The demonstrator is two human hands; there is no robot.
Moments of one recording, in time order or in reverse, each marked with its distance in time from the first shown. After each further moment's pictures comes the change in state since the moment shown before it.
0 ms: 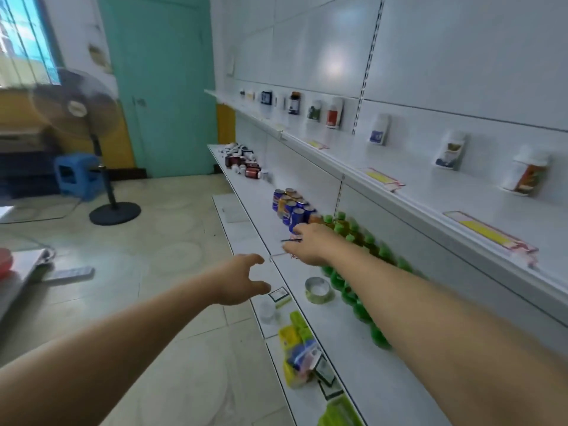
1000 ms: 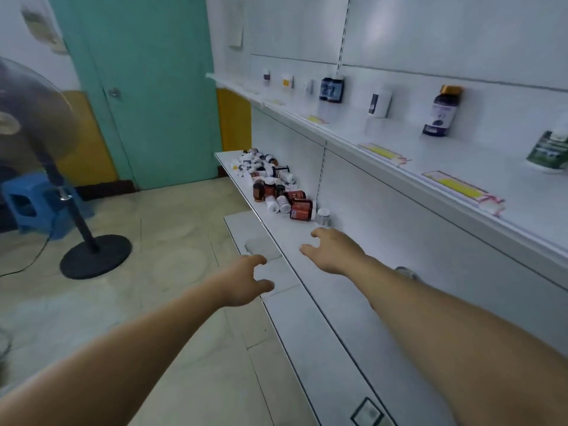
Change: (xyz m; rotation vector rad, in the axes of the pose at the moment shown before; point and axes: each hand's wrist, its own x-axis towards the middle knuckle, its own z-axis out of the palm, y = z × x) left_hand 0.634 -0.385 -0.293 -0.046 -0.058 -0.026; right_hand 0.752 -0.164 0.008 0.126 0.013 0.119
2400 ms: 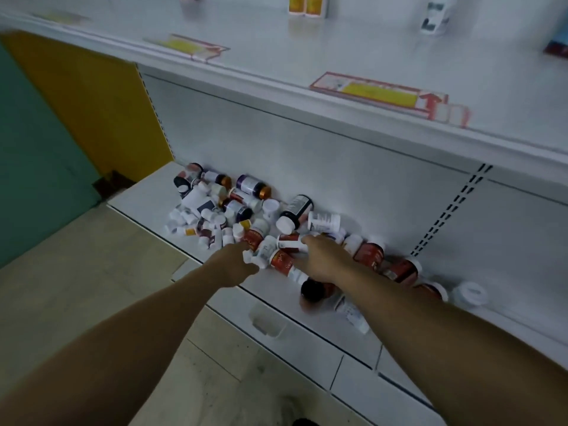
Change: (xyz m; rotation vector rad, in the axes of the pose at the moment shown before) left_hand 0.830 -0.262 -0.237 0.287 -0.379 0.258; right_hand 0.758 -0.108 0.098 0.140 0.001 0.486
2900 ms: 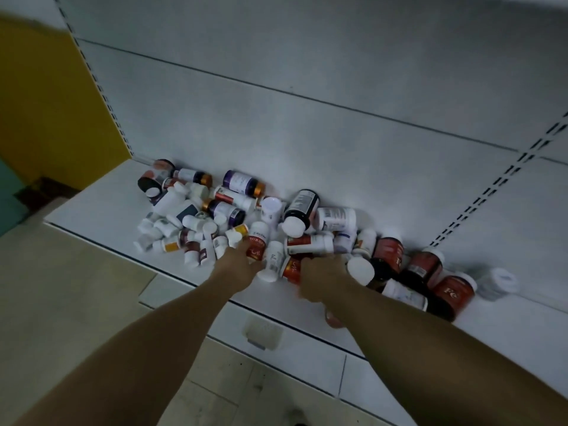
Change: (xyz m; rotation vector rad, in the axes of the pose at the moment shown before) left_hand 0.126 -0.060 0.041 -0.212 0.061 0.091; right_hand 0.075 -0.030 0.079 -0.433 -0.138 0.260
